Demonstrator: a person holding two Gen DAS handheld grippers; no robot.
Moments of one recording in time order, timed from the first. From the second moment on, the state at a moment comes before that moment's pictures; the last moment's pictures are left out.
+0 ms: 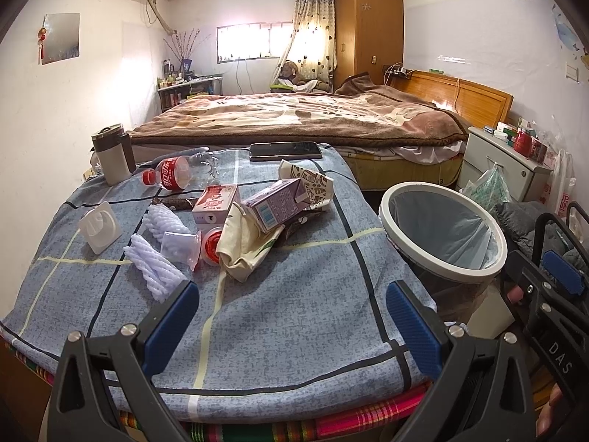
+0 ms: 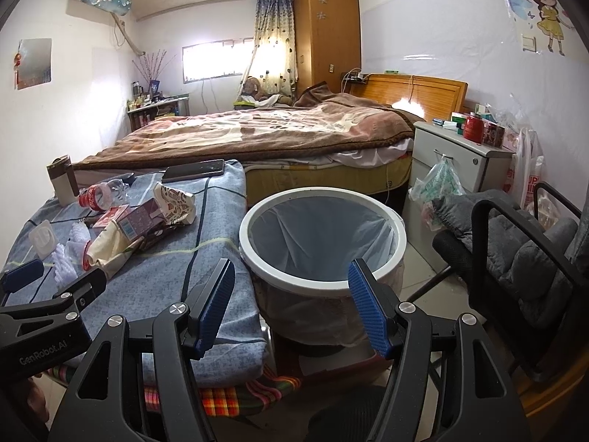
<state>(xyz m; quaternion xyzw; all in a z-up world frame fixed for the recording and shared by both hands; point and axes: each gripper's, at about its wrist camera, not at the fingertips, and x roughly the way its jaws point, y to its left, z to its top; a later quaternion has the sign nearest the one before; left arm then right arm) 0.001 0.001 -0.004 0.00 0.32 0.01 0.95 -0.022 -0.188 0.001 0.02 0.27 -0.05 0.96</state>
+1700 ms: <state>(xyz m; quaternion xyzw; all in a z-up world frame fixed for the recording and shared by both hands) 0.000 0.004 -0.004 0.00 0.32 0.01 0.95 -0.022 -0.188 0.002 0.02 0.27 -0.05 0.96</state>
